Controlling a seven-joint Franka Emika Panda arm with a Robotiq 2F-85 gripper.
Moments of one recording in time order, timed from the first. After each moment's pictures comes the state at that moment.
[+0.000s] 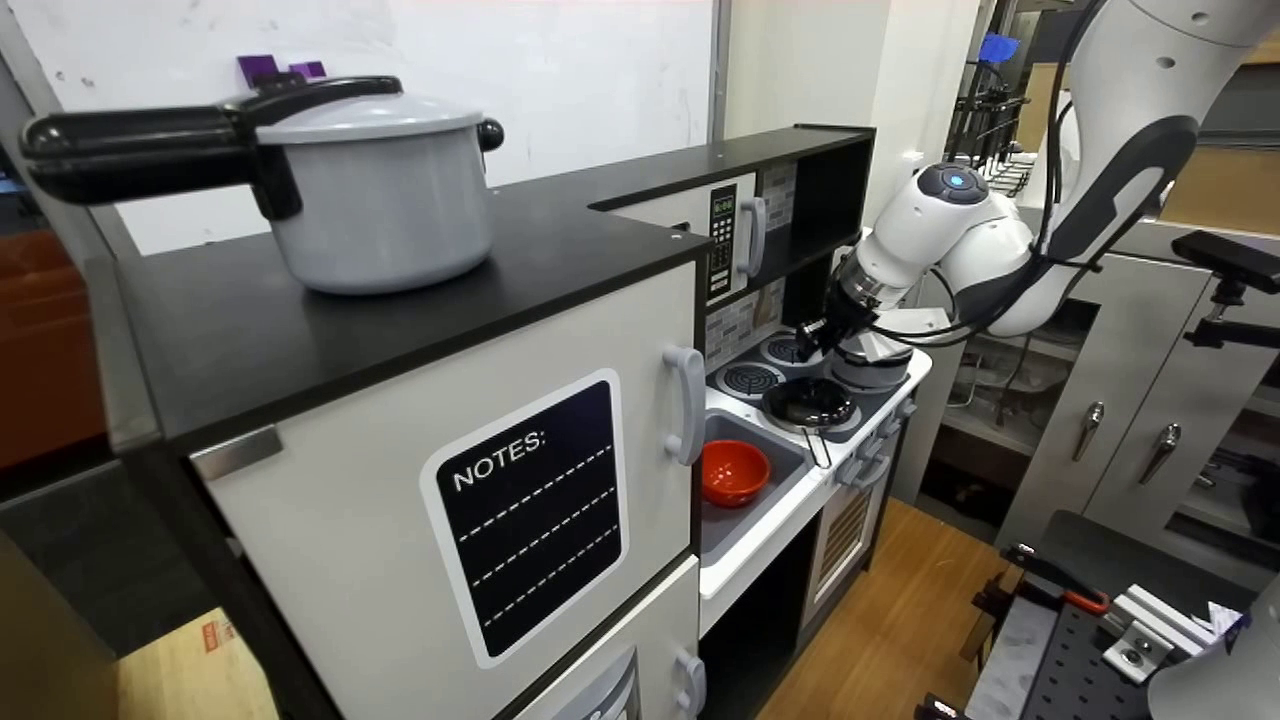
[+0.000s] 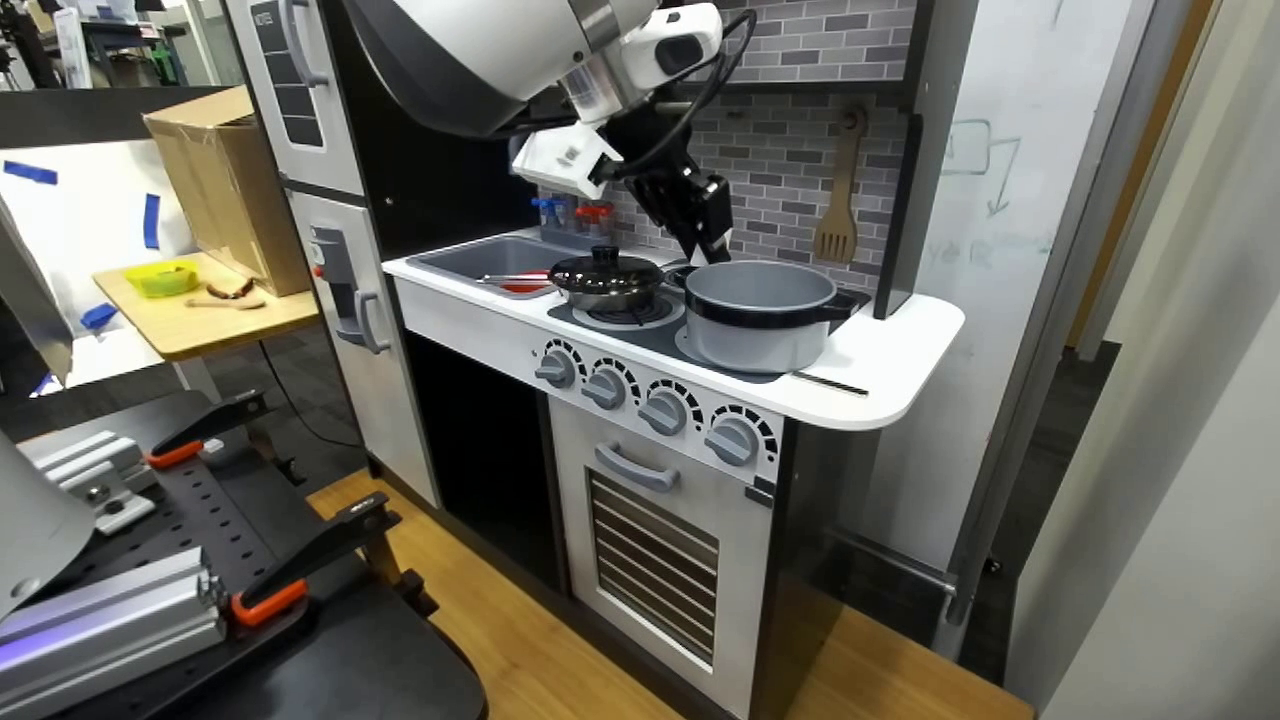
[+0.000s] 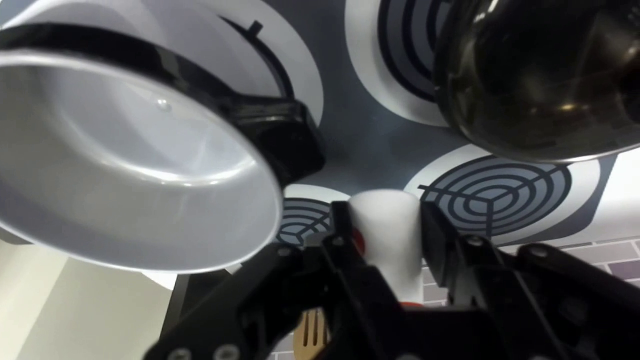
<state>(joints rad) -0.64 0.26 0.12 -2.37 -1.39 3.21 1.16</state>
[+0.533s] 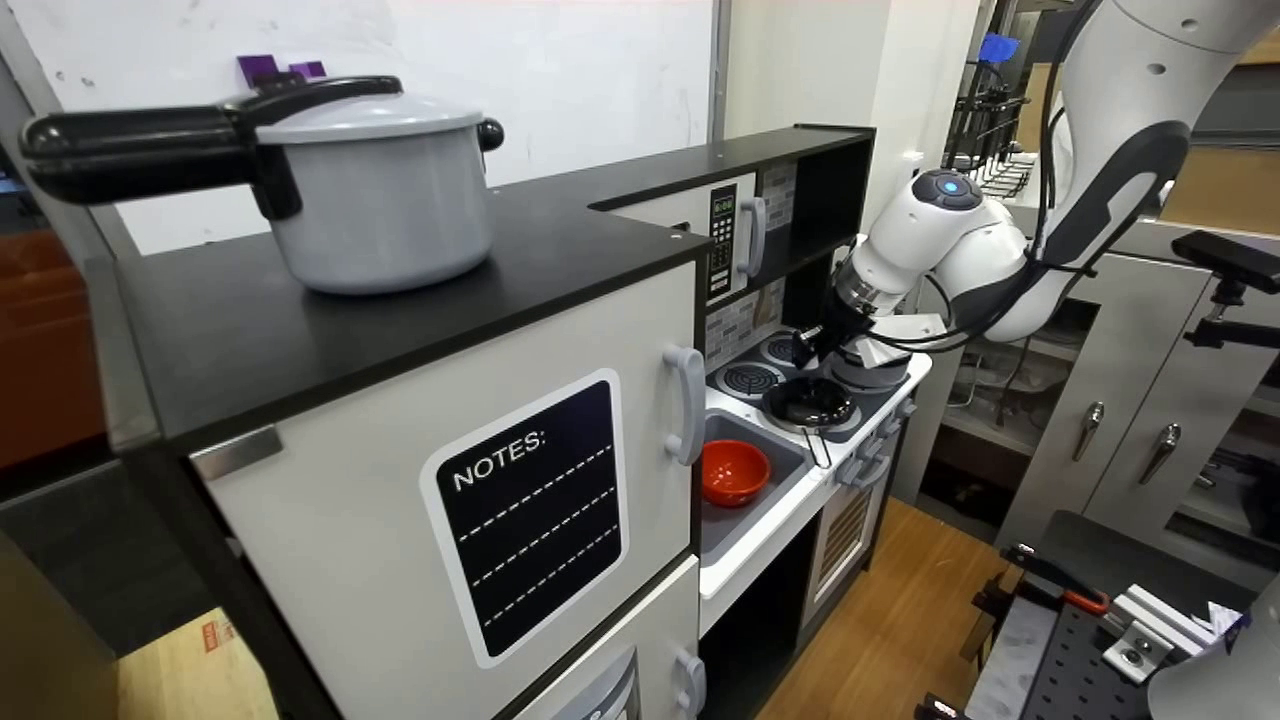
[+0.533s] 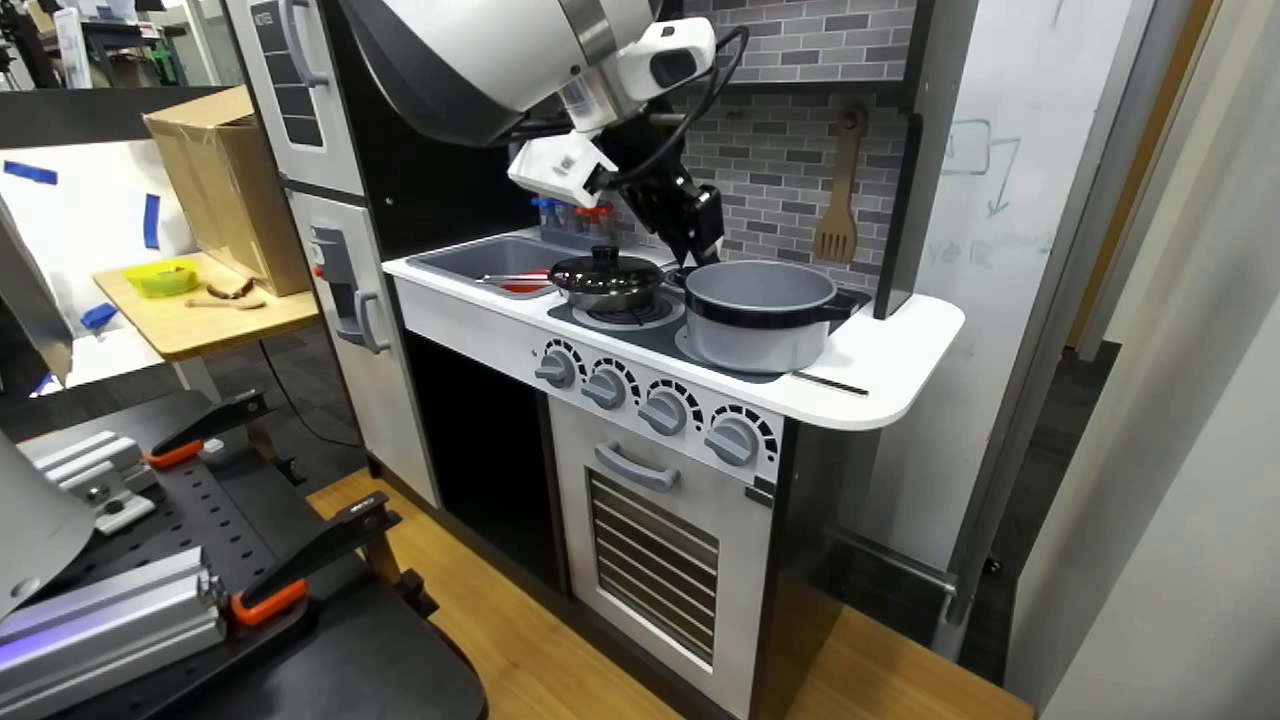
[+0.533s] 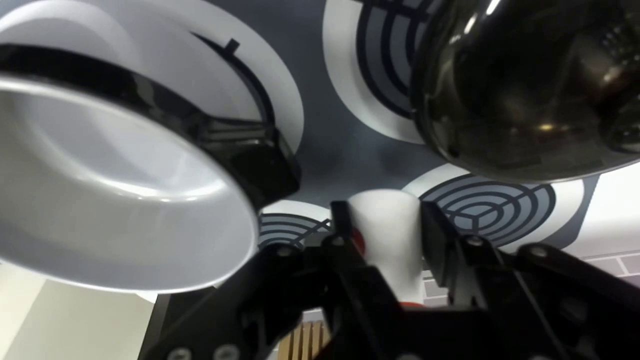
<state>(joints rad) -0.62 0.27 0.12 -2.37 -1.39 3.21 1.16</state>
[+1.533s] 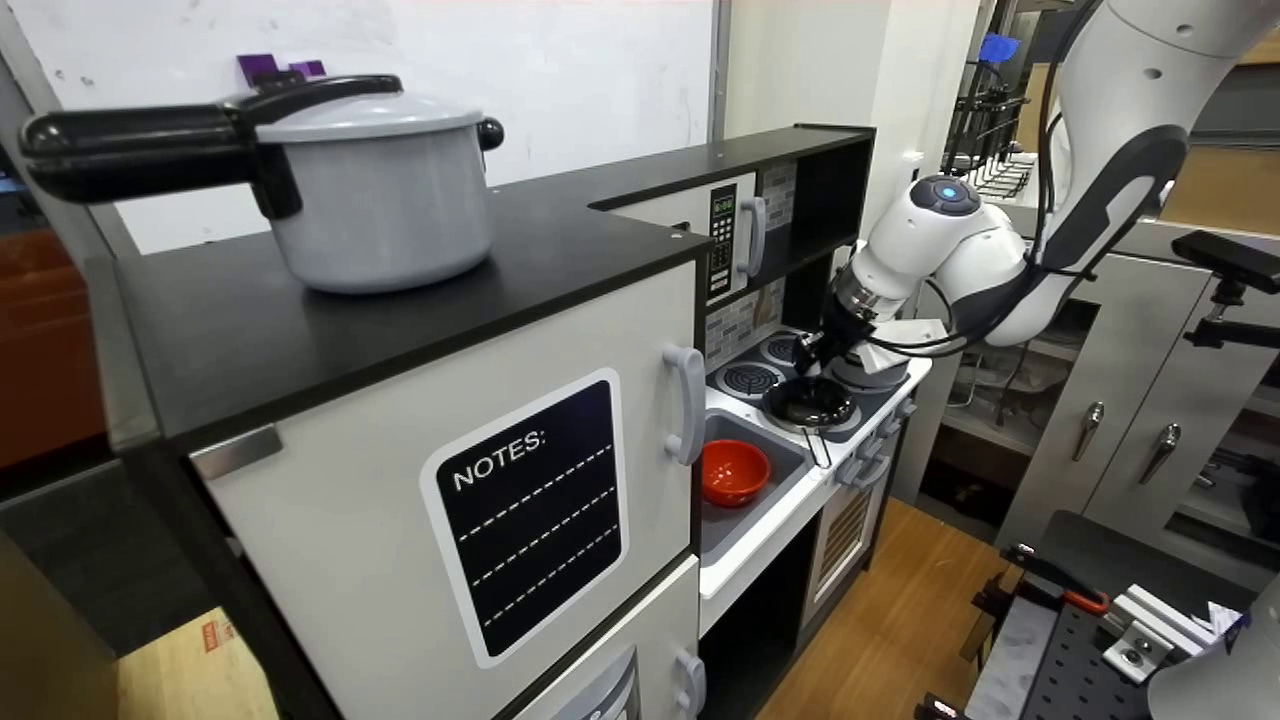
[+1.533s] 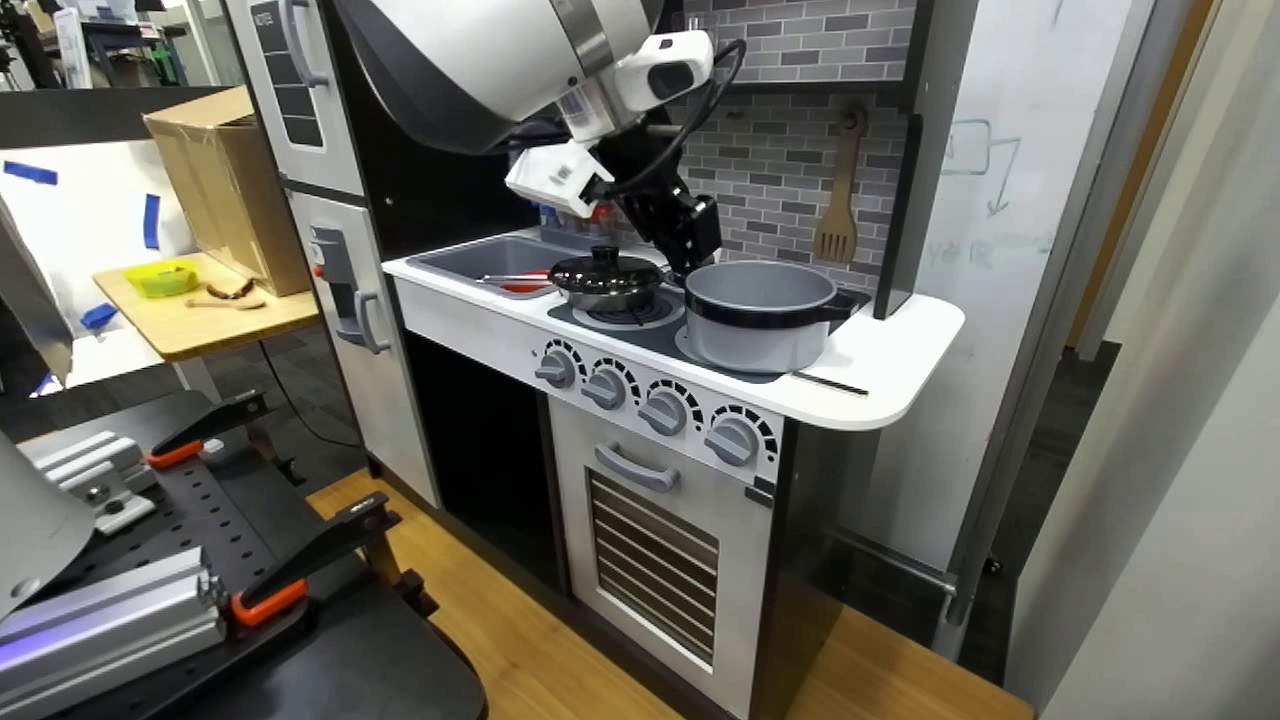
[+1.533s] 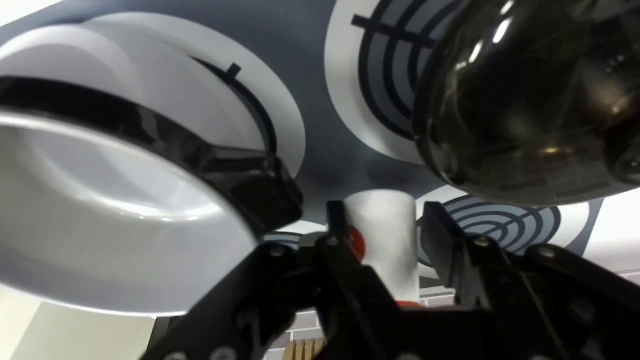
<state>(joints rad) -0.62 0.29 0.12 -2.38 -1.40 3.20 1.16</state>
